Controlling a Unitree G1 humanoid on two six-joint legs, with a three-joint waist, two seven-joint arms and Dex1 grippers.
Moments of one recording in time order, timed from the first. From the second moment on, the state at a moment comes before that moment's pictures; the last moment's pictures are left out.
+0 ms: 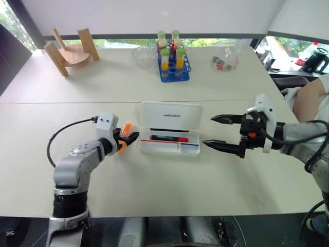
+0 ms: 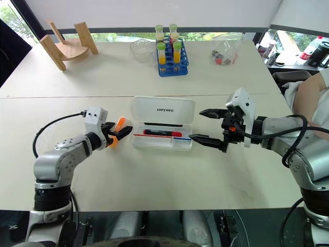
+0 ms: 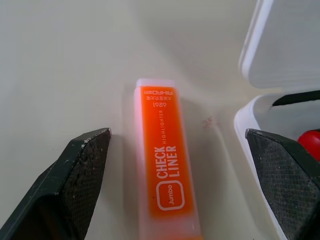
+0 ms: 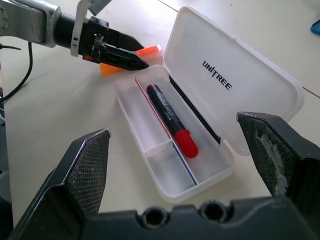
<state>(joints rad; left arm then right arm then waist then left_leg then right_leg) -0.28 0.29 0.17 -0.31 -0.28 1.02 -0.33 -0.32 -0.93 -0.13 -0.46 0.71 0.77 0.90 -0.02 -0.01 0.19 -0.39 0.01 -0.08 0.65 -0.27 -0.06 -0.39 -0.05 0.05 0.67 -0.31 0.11</state>
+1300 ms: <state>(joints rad) -0.65 0.56 -0.34 0.17 -0.22 0.22 -1.32 -0.27 -0.94 -0.18 -0.48 0.69 0.78 0.90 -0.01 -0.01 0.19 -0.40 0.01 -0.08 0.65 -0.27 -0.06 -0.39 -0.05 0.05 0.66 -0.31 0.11</state>
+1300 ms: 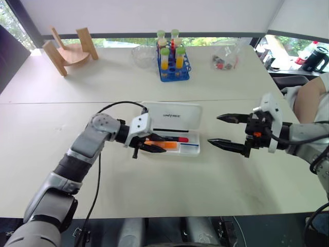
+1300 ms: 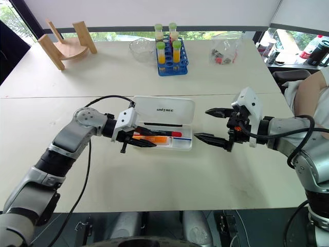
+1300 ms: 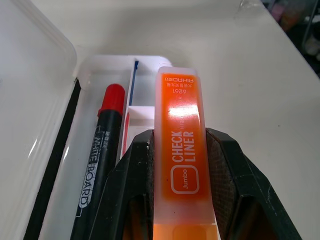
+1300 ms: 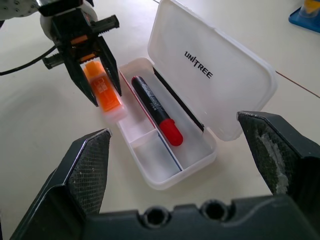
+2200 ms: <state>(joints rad) -0.28 0.78 0.27 -0.30 -0.67 0.75 -1.08 -0.26 -0.93 -0.21 -0.16 0.46 0.75 0.68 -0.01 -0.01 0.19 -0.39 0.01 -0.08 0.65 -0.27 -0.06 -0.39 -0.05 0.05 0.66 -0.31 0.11</state>
